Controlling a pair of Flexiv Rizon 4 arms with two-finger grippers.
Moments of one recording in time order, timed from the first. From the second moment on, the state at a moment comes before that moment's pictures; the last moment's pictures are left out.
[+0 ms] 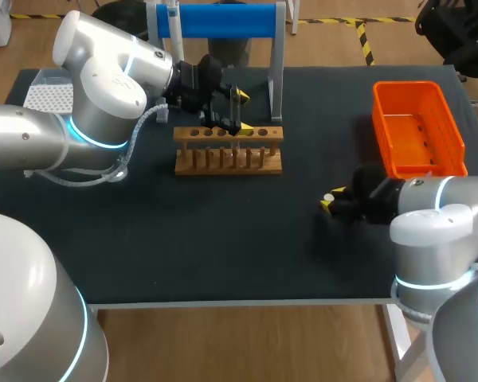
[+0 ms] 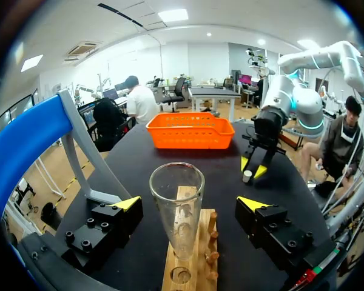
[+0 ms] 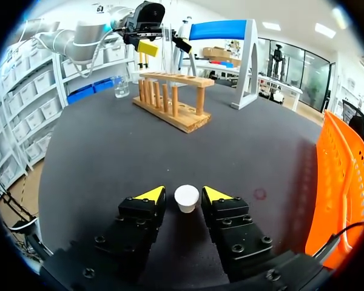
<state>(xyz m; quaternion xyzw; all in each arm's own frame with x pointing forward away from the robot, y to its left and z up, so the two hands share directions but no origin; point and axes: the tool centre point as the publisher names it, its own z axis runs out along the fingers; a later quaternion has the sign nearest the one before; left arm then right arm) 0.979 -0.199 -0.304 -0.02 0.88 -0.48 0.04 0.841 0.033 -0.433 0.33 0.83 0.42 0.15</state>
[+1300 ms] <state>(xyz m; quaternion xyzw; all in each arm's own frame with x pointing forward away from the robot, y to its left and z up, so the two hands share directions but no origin) 0.979 -0.199 -0.304 -0.02 0.88 -0.48 0.04 0.850 0.041 -0.416 0.31 0.83 0.43 0.16</state>
